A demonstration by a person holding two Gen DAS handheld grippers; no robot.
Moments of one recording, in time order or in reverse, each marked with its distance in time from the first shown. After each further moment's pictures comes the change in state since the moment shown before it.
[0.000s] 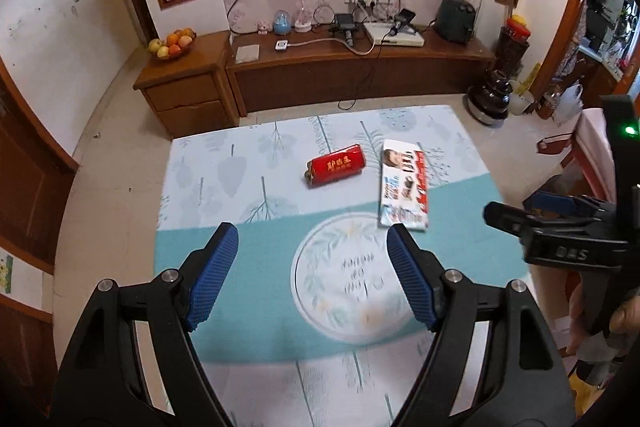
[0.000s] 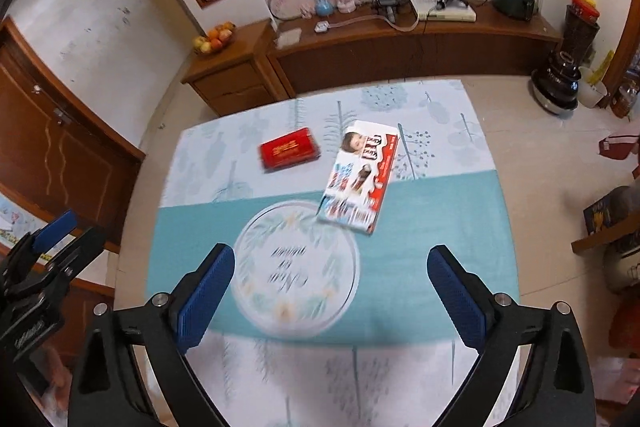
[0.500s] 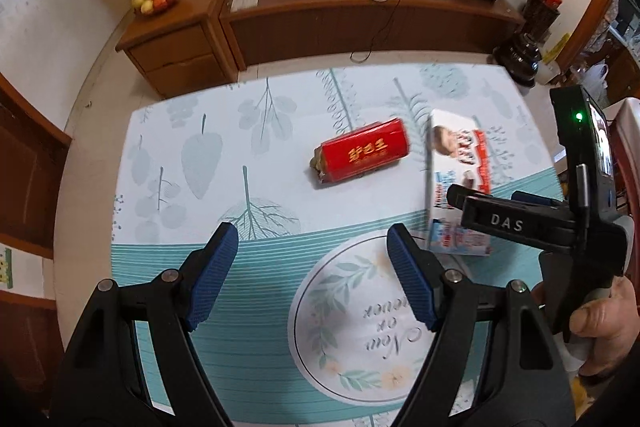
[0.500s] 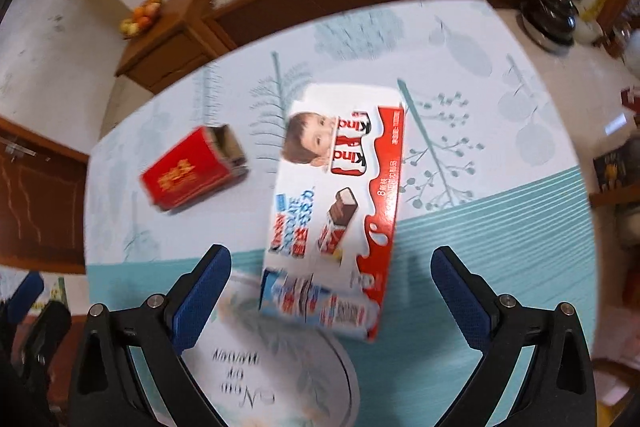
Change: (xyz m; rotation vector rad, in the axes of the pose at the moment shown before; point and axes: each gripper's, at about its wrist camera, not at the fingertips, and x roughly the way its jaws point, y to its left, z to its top) left arm 0.193 0.007 0.017 -0.010 0.185 0.029; right arm 0.246 -0.040 0.048 0.166 0.156 -0.086
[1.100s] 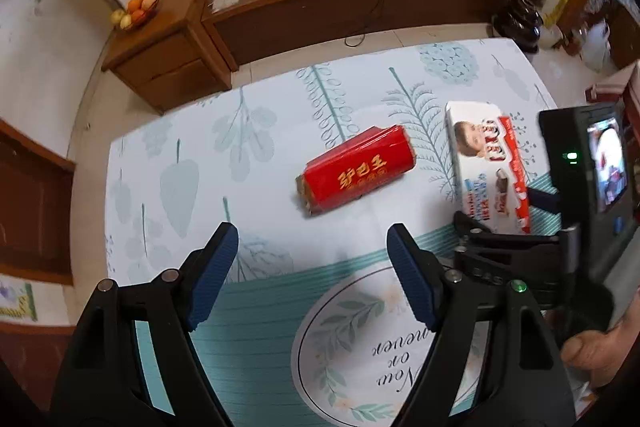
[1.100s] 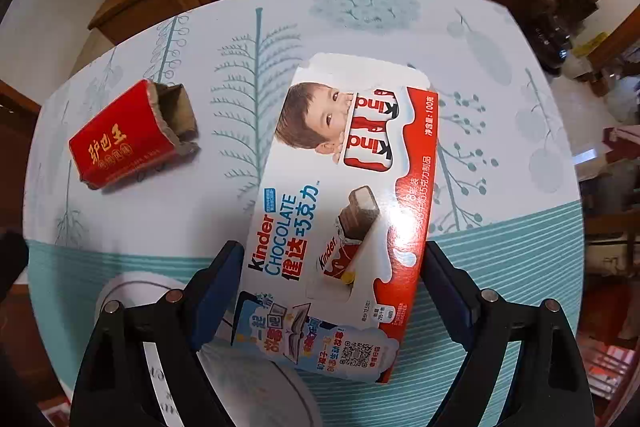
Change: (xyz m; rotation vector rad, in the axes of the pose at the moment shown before) left arm 0.042 -0.031 0.029 0.140 0.039 0.040; right arm 0.064 0.014 0.002 -0.151 0.030 -0.162
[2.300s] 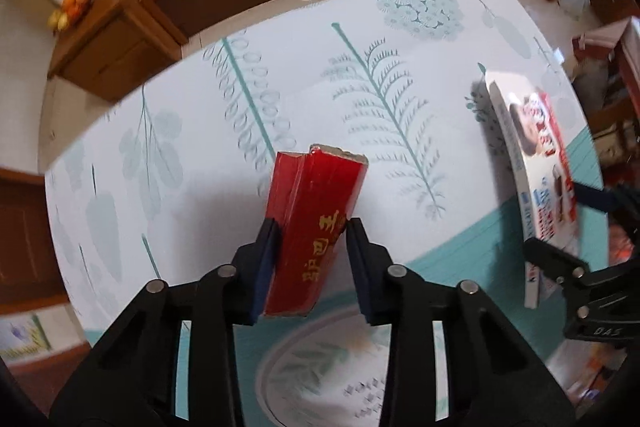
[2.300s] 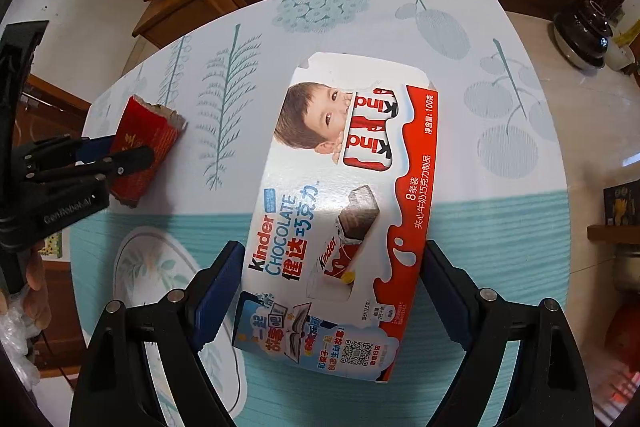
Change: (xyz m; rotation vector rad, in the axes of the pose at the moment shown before) left arm 0.079 -0.043 0.040 0.110 0.189 -0.107; right arm -0.006 -0.082 -0.018 -0.025 0.015 0.228
